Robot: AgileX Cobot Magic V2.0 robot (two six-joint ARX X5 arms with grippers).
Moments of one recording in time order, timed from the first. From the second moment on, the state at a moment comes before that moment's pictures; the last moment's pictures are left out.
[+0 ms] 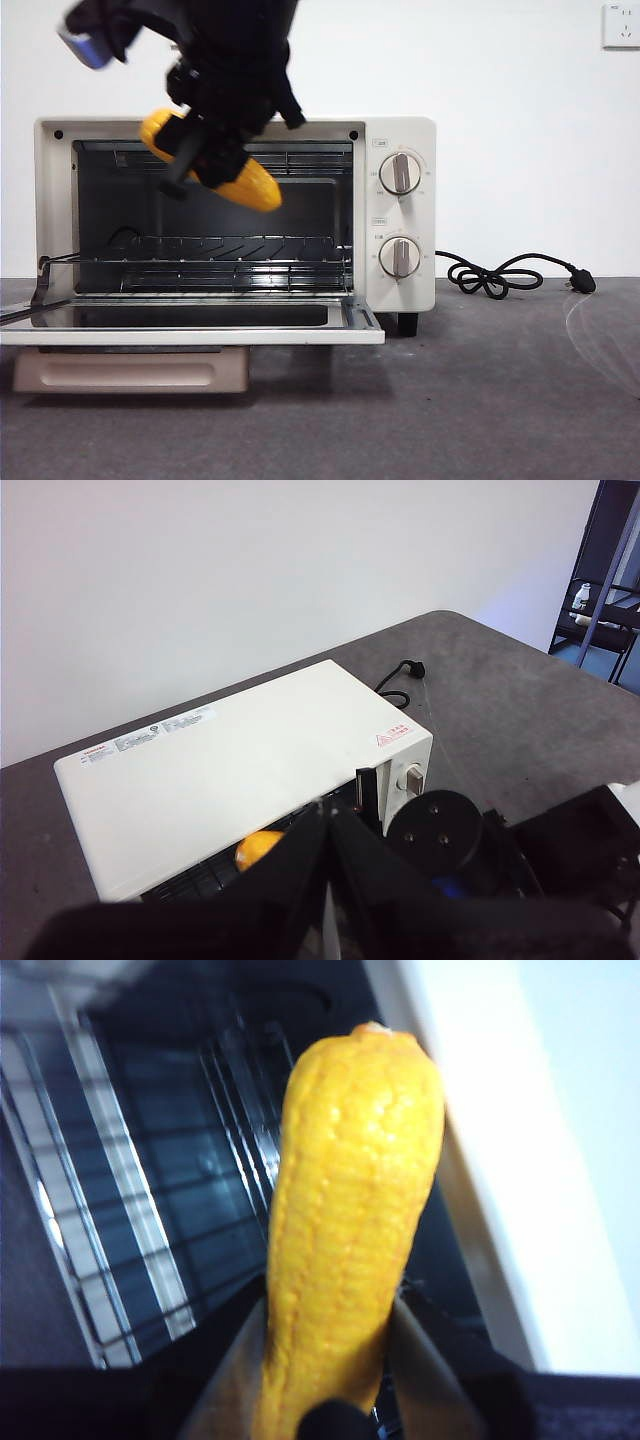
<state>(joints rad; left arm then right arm) -0.72 0.84 1.57 -1.01 -0.16 -0.04 1.01 1.84 1.27 0.06 0.63 -0.79</state>
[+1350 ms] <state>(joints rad) -0.72 0.84 1.57 -1.01 -0.16 -0.04 0.97 1.90 1.27 0.05 0.64 -0.83</state>
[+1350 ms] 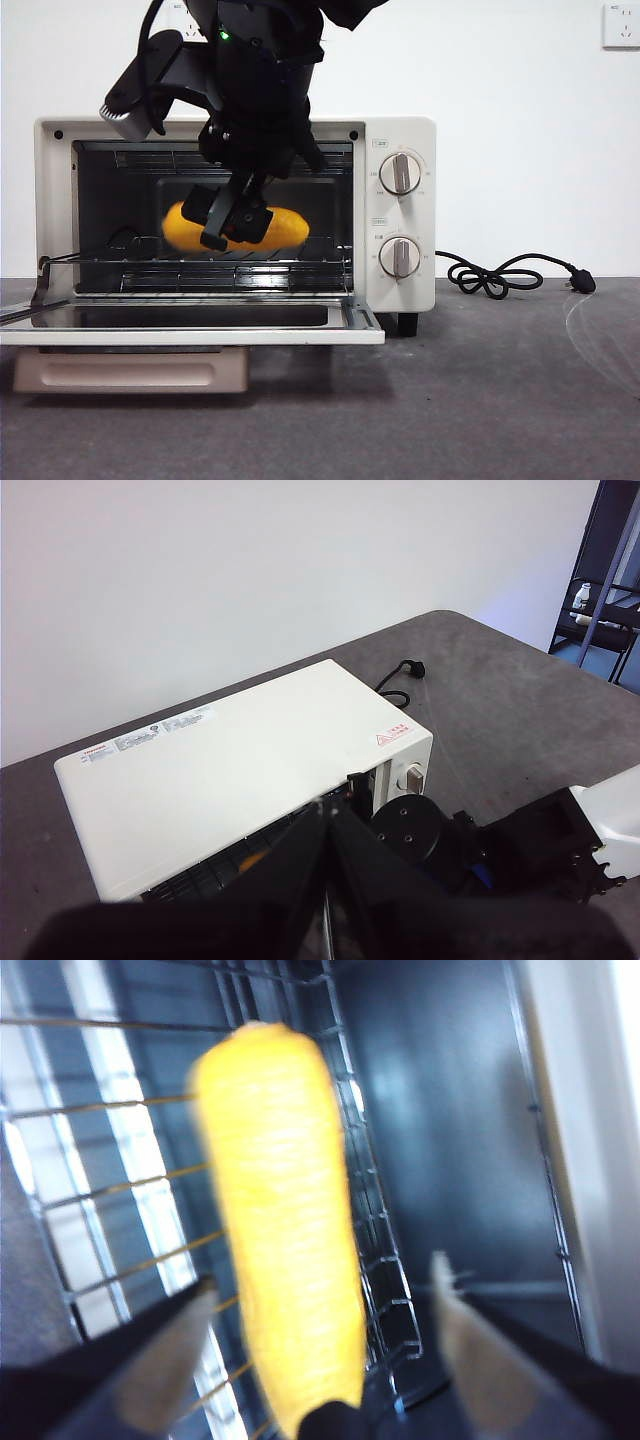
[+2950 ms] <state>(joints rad) -0.72 0.86 1.57 -1.01 -0.23 0.00 1.15 1.75 1.27 -0.12 0.87 -0.63</state>
